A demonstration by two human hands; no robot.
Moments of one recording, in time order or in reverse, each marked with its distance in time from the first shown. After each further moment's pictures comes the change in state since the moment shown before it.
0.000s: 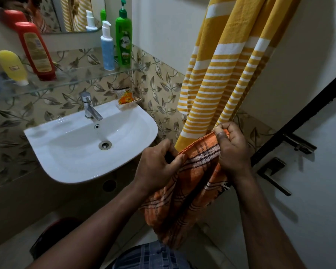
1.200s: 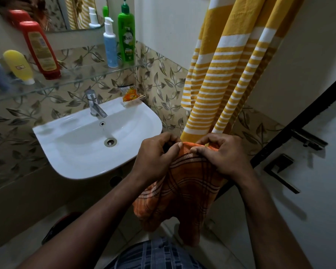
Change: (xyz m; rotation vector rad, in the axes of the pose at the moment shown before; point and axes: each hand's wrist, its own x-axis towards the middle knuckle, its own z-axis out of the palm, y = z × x) left_hand 0.011 0.006 -0.014 -0.029 -0.076 -0.088; right_hand -0.005 0.005 -0.003 -0.348 -0.276 -0.227
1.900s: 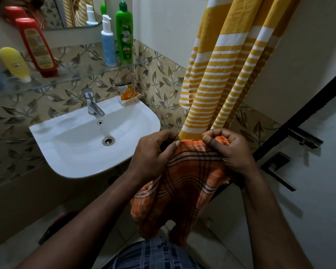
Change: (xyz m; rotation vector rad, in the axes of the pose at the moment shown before) left_hand -0.002 -0.001 -0.006 0.058 -0.003 0.120; right_hand -0.006 0.006 -0.009 0.539 0.026 0.272
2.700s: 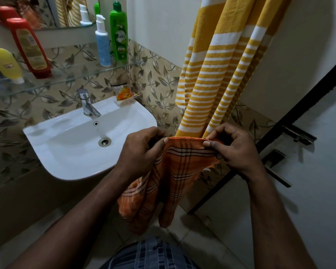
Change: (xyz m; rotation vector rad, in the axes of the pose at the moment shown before) left_hand 0.001 -0.008 -0.019 0.017 0.014 -0.010; right_hand 0.002 0.003 -0.021 -0.273 -0.011 -0.171
